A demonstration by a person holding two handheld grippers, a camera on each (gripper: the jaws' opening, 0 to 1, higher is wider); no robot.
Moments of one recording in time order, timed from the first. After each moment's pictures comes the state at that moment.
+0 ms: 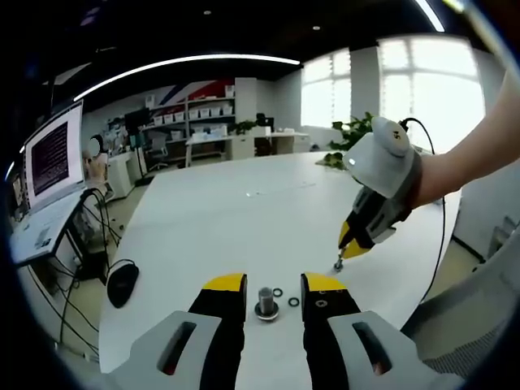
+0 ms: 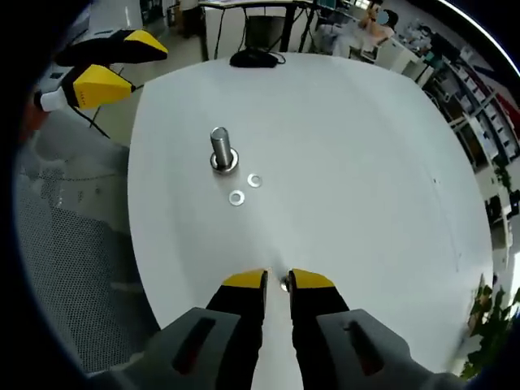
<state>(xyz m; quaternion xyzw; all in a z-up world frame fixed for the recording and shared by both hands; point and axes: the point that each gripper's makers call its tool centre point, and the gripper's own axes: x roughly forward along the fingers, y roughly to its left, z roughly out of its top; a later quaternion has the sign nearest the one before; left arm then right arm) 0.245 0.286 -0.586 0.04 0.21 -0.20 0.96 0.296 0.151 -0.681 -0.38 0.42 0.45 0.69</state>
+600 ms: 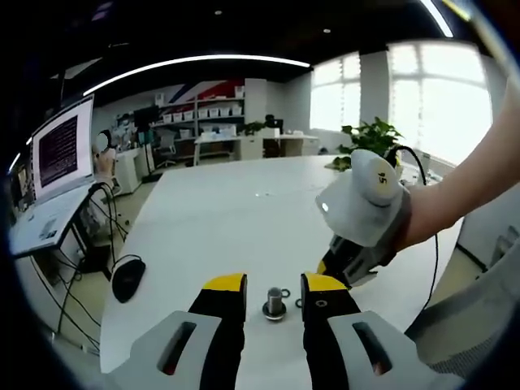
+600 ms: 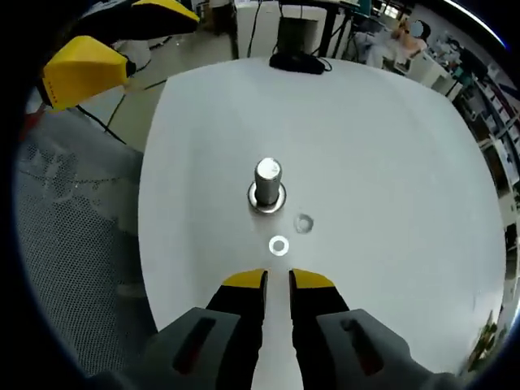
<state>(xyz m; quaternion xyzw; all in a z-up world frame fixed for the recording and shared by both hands) 0.247 0.297 -0.584 0.02 0.21 -0.18 0.96 0.279 0.217 -0.717 -0.38 0.42 0.51 0.65</state>
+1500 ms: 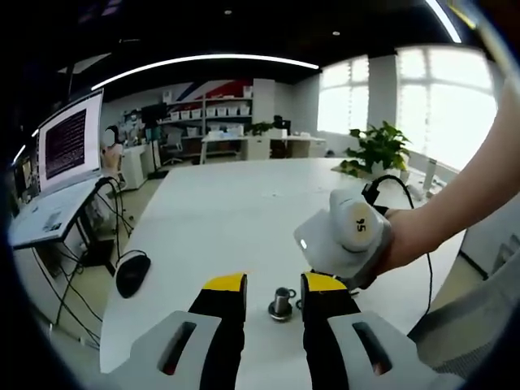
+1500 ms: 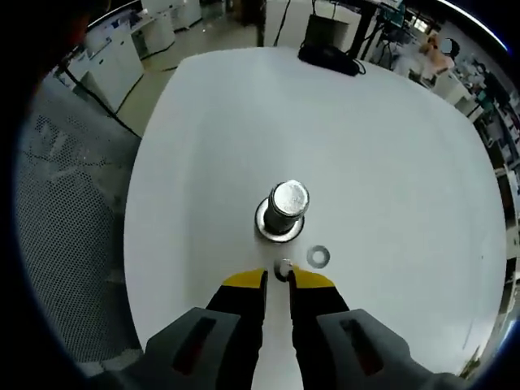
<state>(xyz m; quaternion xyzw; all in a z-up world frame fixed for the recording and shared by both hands) 0.249 0.307 -0.585 0.01 0.21 -0.16 0.96 0.283 0.246 -0.742 -0.42 0.39 0.55 0.61</state>
